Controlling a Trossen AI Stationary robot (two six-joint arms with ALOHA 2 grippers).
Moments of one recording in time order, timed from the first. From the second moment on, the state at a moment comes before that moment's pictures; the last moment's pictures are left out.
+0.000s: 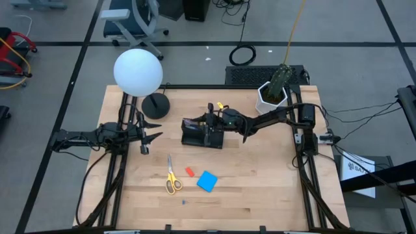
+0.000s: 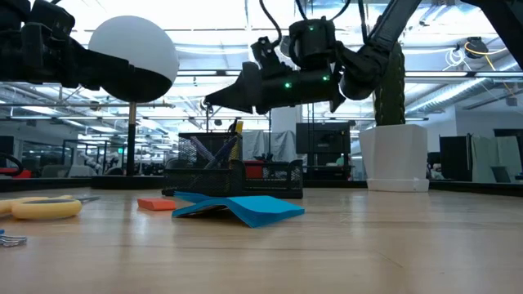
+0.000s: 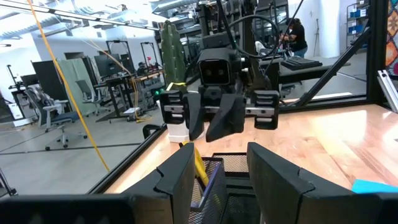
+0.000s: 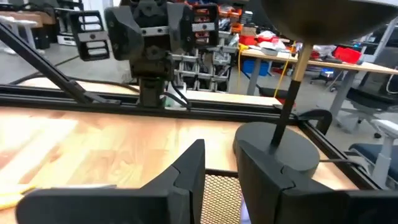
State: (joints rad) left arm -0.02 0.01 0.01 0.08 -0.18 0.20; right arm -0.16 1.98 0.99 0.92 -0.08 -0.12
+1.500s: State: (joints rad) left arm -0.02 0.01 0.01 0.09 -0.18 0.17; right arm 0.07 1.40 0.99 0.21 -0.08 -0.19
